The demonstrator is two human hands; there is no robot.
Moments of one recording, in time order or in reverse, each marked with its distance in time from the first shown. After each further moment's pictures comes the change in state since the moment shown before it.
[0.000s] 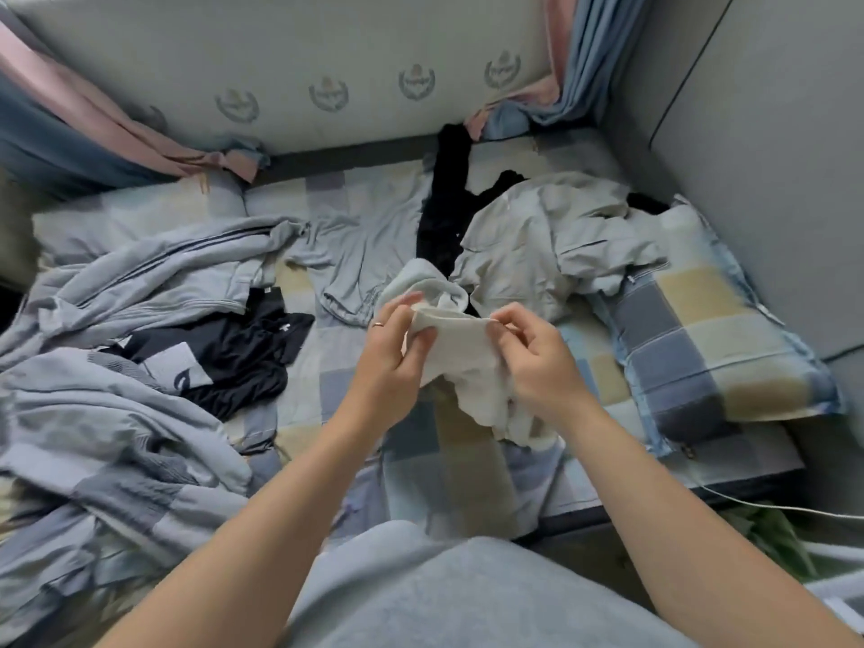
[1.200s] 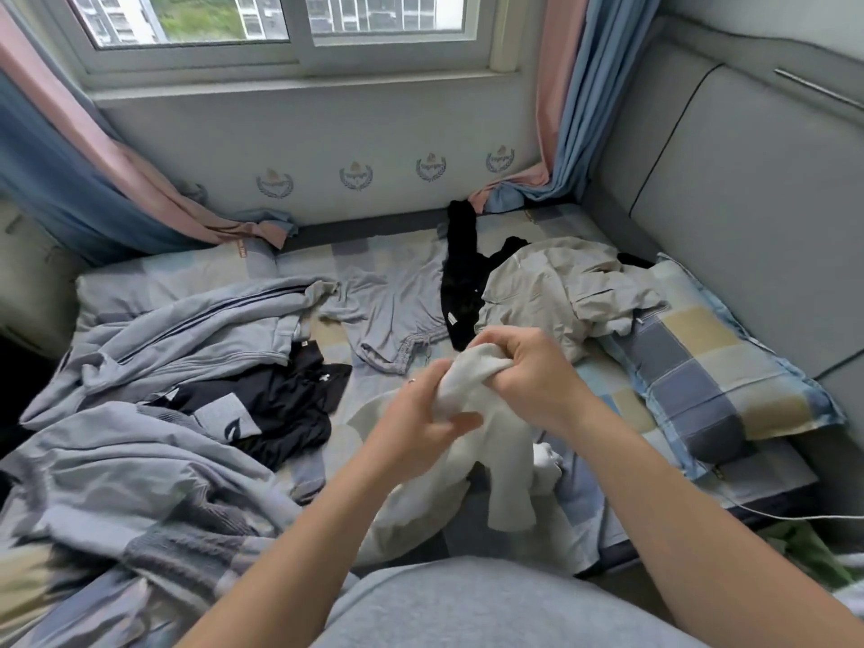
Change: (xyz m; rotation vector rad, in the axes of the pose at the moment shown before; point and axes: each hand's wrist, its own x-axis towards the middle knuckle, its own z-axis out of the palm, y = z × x) left_hand -0.082 -0.020 -0.168 0.026 -0.292 0.002; right_hand -0.036 -0.110 0.170 -0.237 -0.071 -0.112
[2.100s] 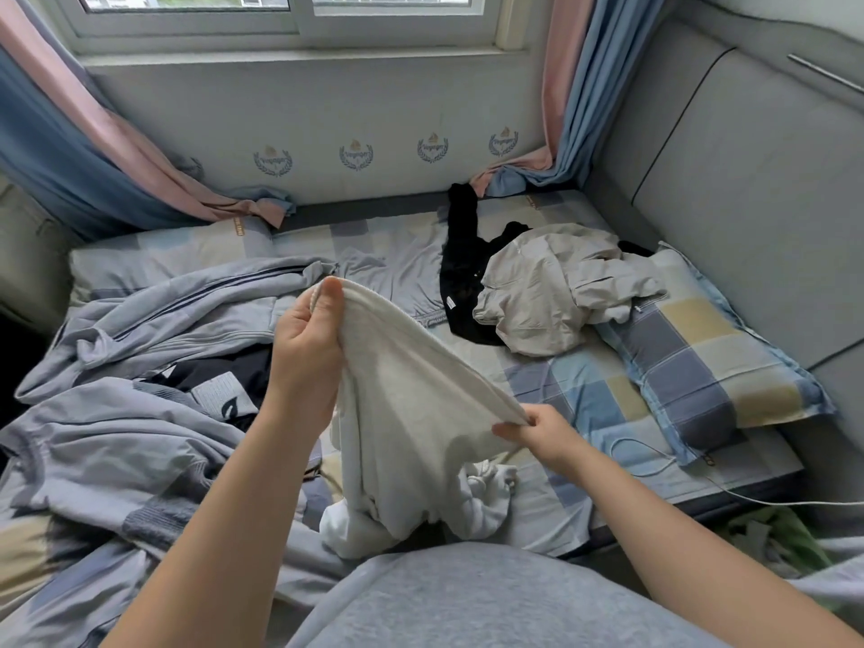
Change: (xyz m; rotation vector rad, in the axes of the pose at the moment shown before) left_hand -0.004 0.006 -0.073 -0.699 0.482 -0.011; right_hand -0.042 0.134 0.013 0.086 -0.167 0.533
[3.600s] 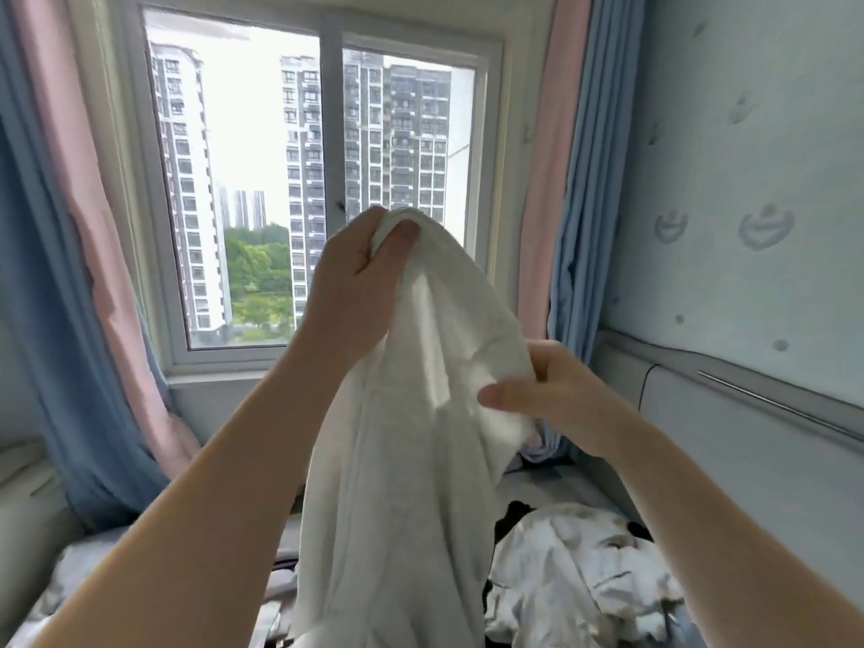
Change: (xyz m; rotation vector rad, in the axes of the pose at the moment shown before) left_hand 0.068 0.329 0.138 0.391 -0.048 1.038; right_hand -0.111 -0.385 -0.130 -0.096 0.043 -0.981
